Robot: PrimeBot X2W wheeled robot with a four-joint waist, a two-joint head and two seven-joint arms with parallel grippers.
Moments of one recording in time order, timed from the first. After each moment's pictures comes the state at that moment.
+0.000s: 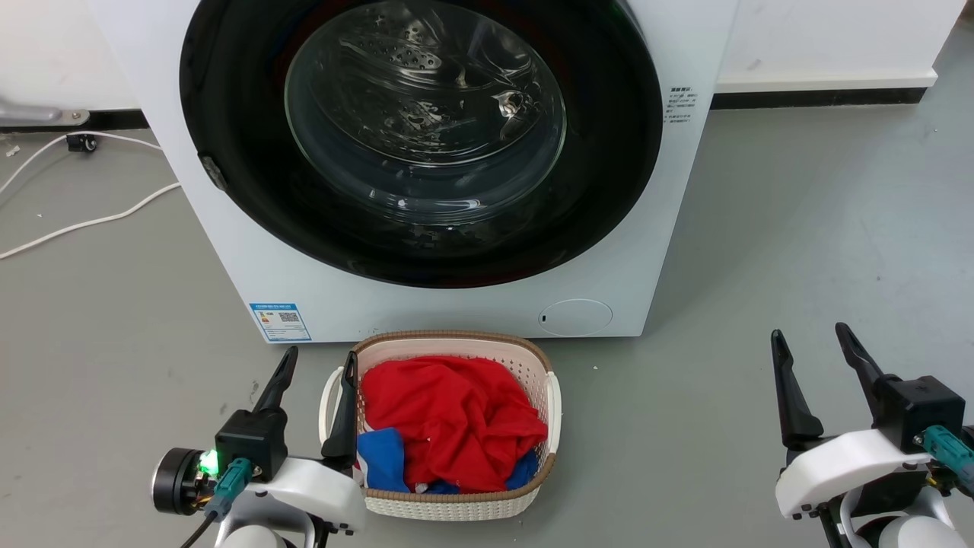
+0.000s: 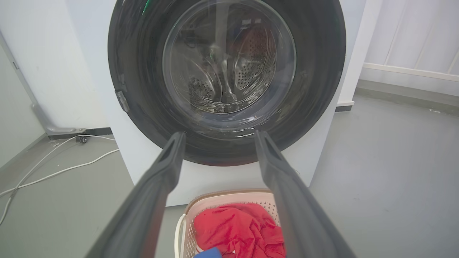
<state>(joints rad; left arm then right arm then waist) -0.11 0.11 -0.11 0.25 -0.12 -0.04 -0.26 -0.04 -0.05 -0.07 0.02 0.00 0.13 -0.03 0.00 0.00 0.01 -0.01</state>
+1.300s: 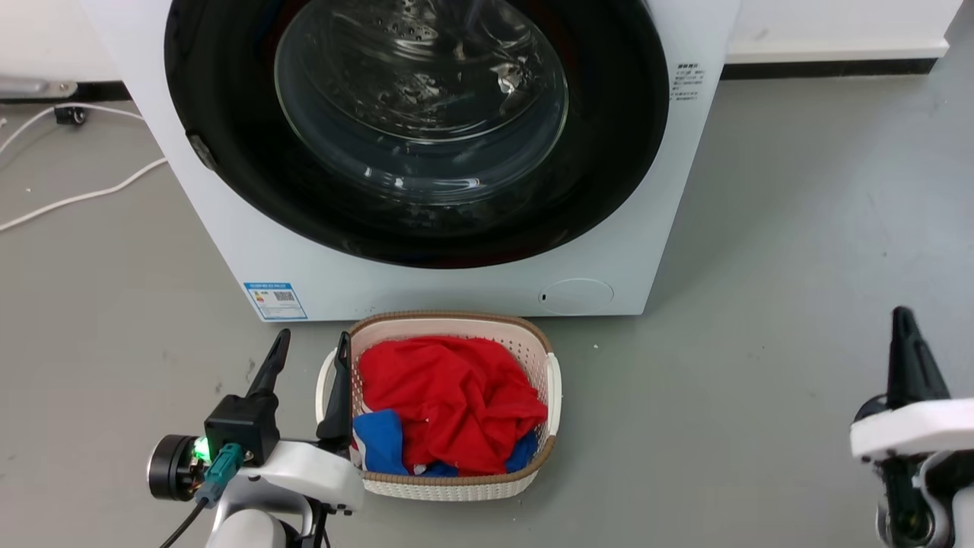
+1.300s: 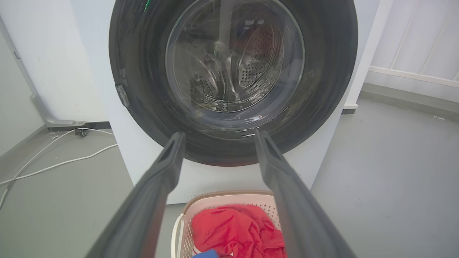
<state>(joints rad) -0.14 0.09 -0.08 0.25 -0.13 -0.04 -0.26 -0.16 -0.05 -0.25 0.23 0.41 0.13 -0.09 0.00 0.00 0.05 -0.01</state>
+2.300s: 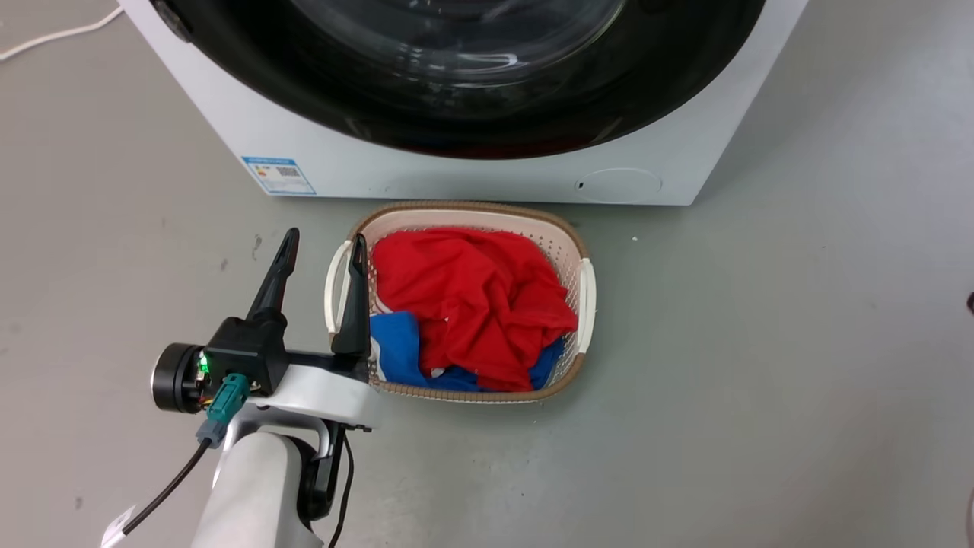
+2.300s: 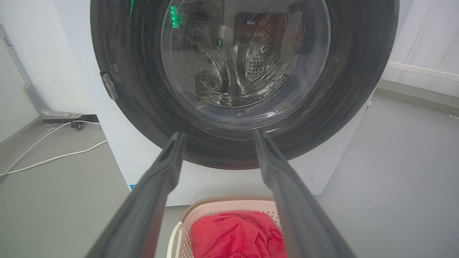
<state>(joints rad) -0.28 0.06 -0.10 0.17 -0.11 -0.03 -0.26 -0.99 -0.21 -0.60 0.76 1.21 0.13 0.35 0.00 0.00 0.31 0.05</state>
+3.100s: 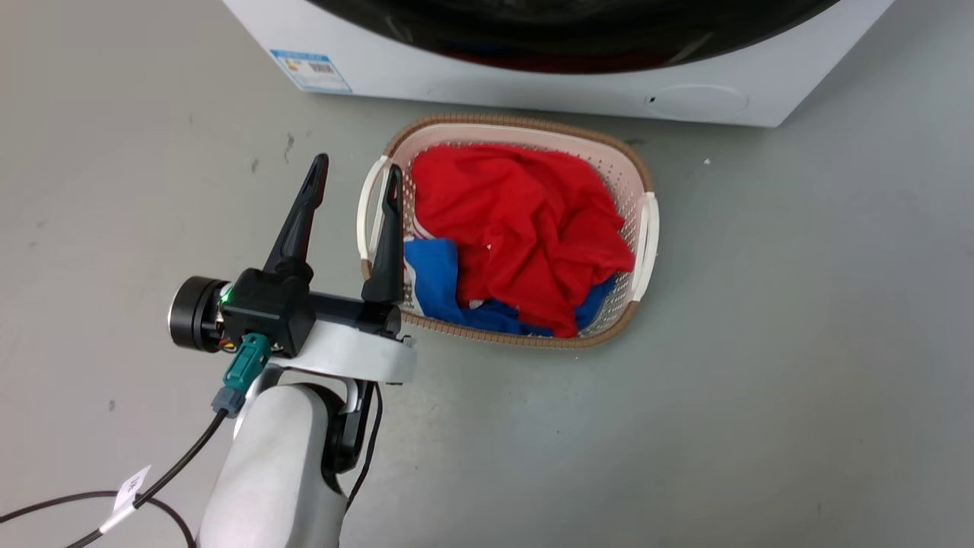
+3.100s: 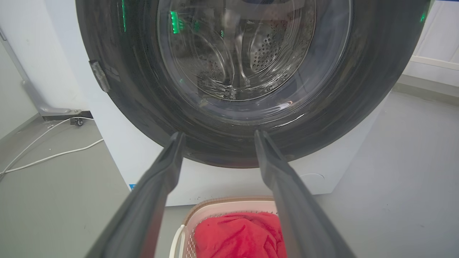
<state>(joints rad) -0.38 0.05 -0.17 0.10 -0.11 -0.01 -0.26 -1.44 -0.23 -0.39 0.99 0.92 0.13 0.65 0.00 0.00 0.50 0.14</state>
